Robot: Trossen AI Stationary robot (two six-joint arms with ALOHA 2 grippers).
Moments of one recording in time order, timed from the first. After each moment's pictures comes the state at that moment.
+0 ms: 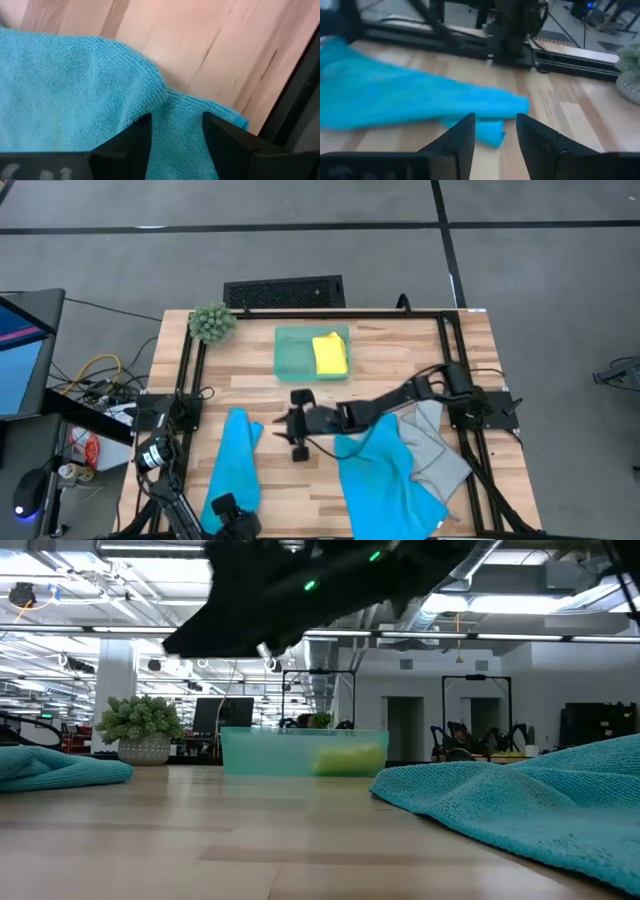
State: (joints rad) left arm -1.07 2.30 1.79 -1.27 -0.38 -1.55; right arm 0.20 2.15 1.40 0.38 0.17 -0.13
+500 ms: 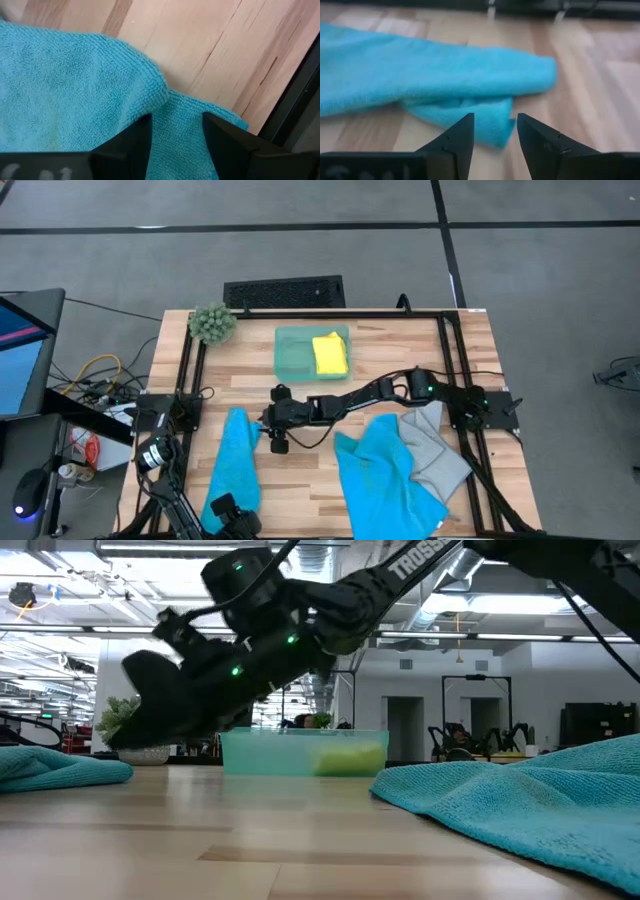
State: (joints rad) left arm -1.07 2.29 1.79 -1.27 -0.38 -1.59; right arm 0.12 2.47 1.77 0.17 0.02 -0.05
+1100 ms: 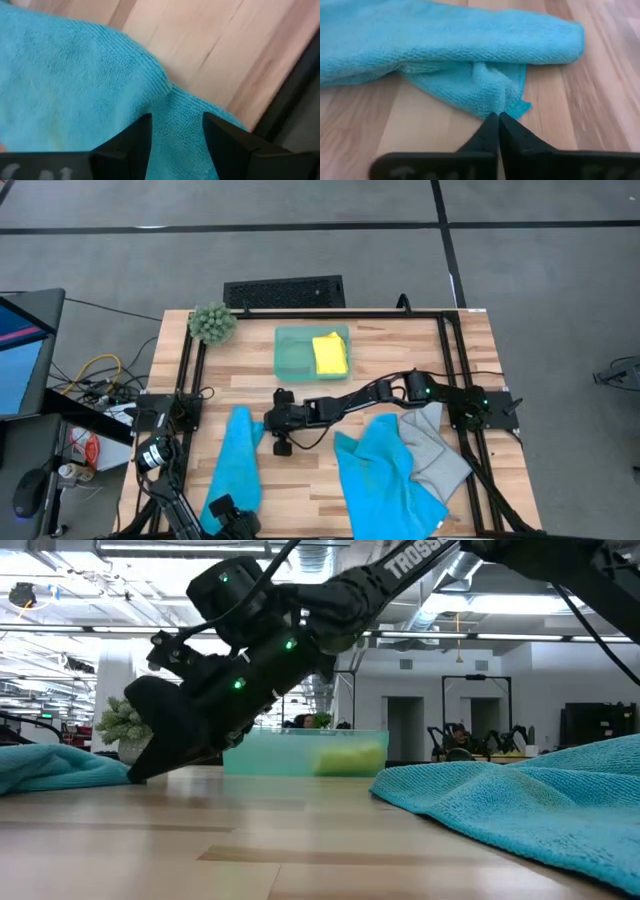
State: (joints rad) left arm -1.07 2.29 1.83 -1.31 -0.37 -1.63; right arm 0.13 2.49 1.80 -0.03 0.03 -0.03
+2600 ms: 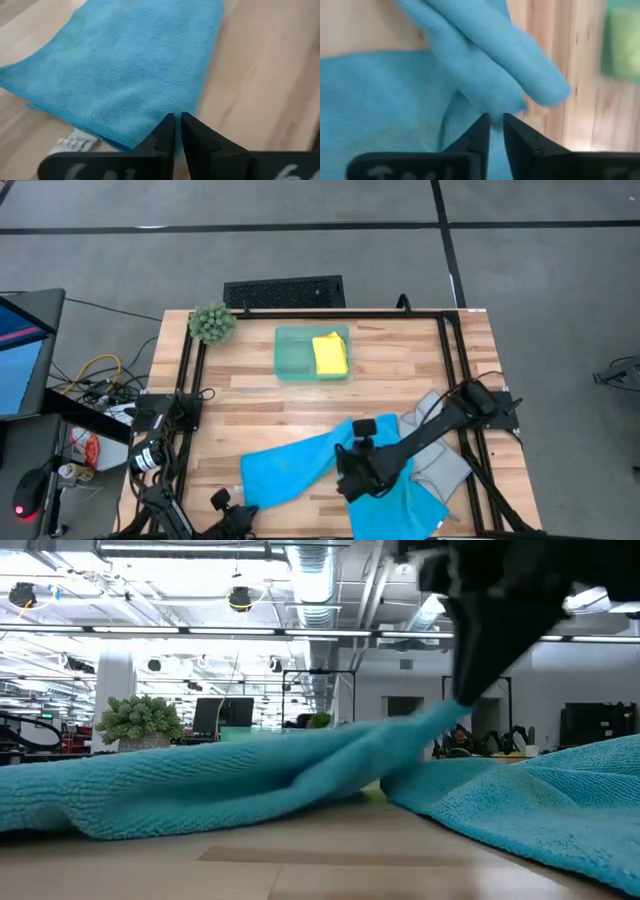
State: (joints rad) left arm -1.14 2.29 1.61 -1.18 -0.77 -1.88; right arm 0.57 2.05 1.59 -1.18 0.45 0.52
